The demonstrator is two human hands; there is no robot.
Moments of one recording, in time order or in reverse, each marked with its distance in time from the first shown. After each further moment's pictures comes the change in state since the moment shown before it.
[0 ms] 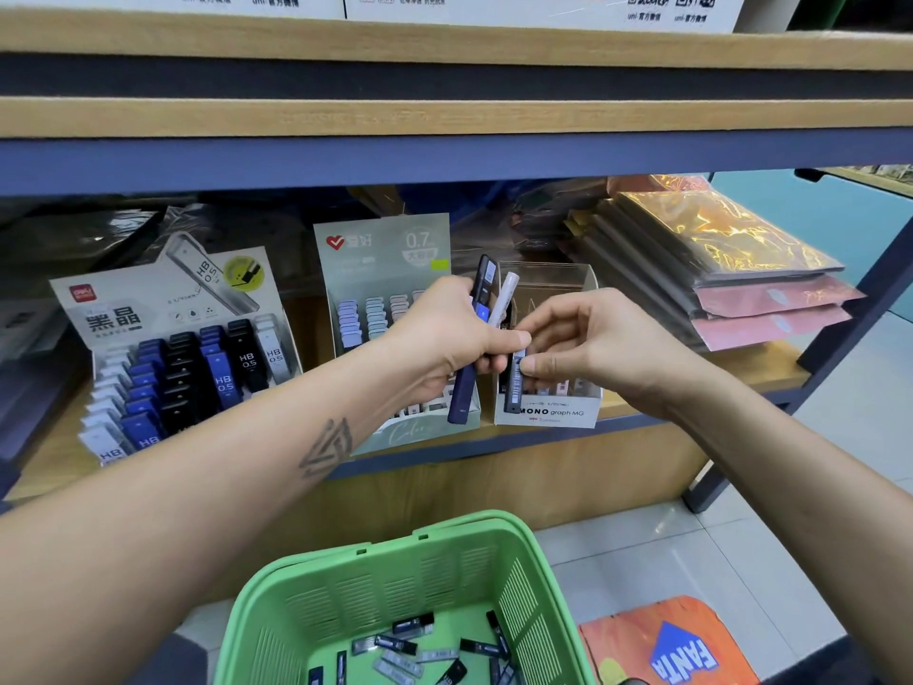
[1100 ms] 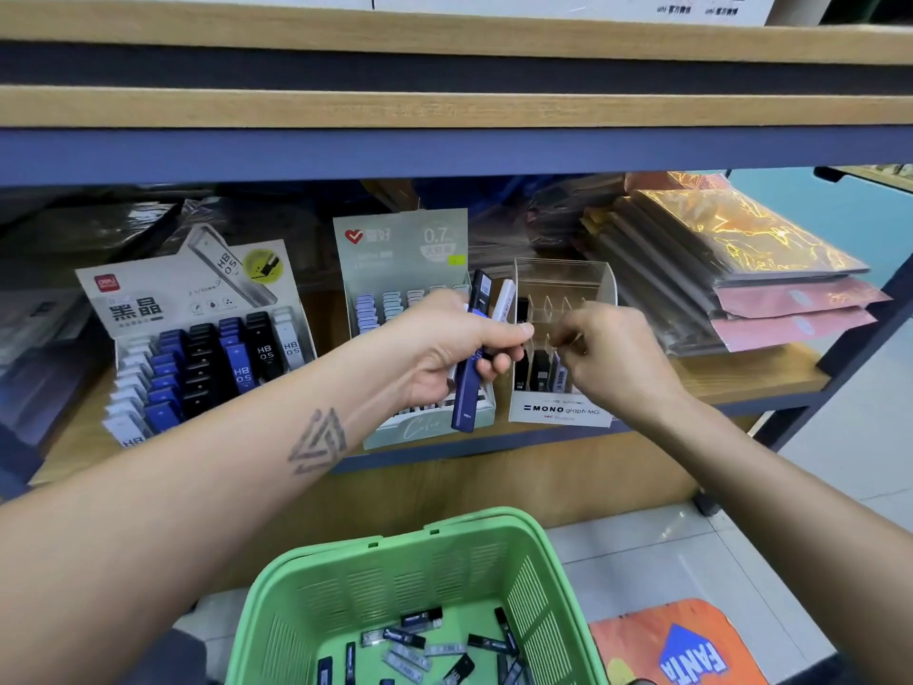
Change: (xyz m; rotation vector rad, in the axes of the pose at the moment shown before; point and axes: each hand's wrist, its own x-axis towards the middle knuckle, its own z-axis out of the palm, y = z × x) left_hand -0.005 -0.008 -0.018 -0.248 -0.133 -0.196; right_hand 0.016 0.035 0.017 -0.902 0.409 -0.091
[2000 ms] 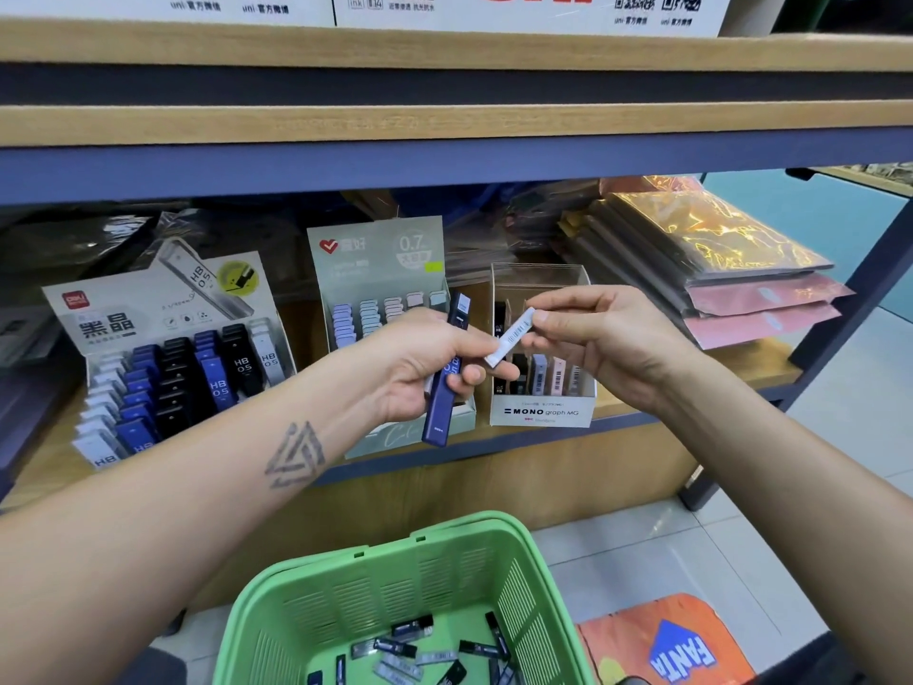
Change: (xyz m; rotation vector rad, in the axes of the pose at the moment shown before) left_hand 0.004 -0.006 0.001 -0.082 -0.068 -0.085; right_hand 0.003 0.003 -0.037 1.346 -0.239 0.403
